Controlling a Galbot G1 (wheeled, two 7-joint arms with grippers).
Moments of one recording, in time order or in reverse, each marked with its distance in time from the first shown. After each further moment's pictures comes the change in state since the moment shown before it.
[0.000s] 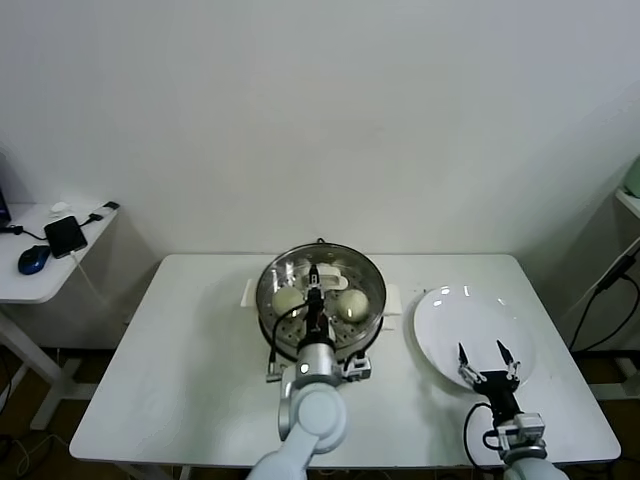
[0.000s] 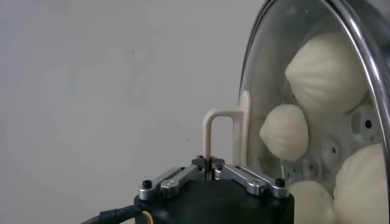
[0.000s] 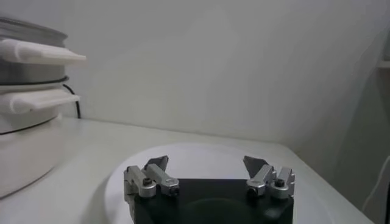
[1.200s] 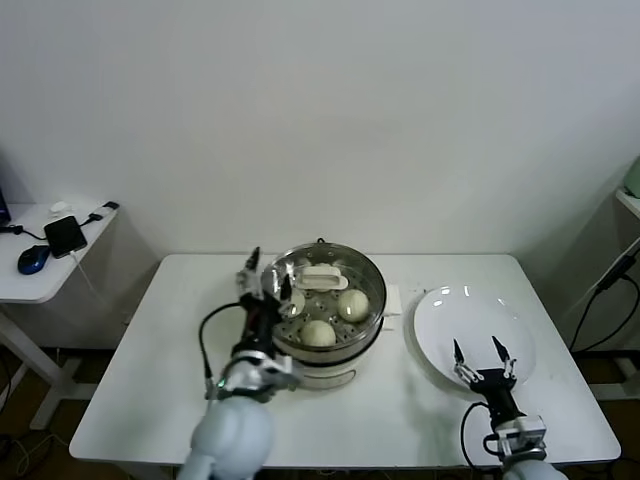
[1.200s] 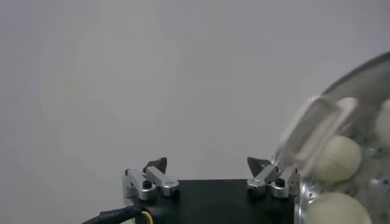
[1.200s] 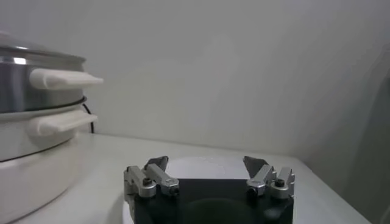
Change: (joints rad) left arm 0.185 0.147 -0.228 -0.357 -0.730 -0.213 -0.183; right arm -0.030 -0.016 -0.018 0.055 0.039 0.025 -0.006
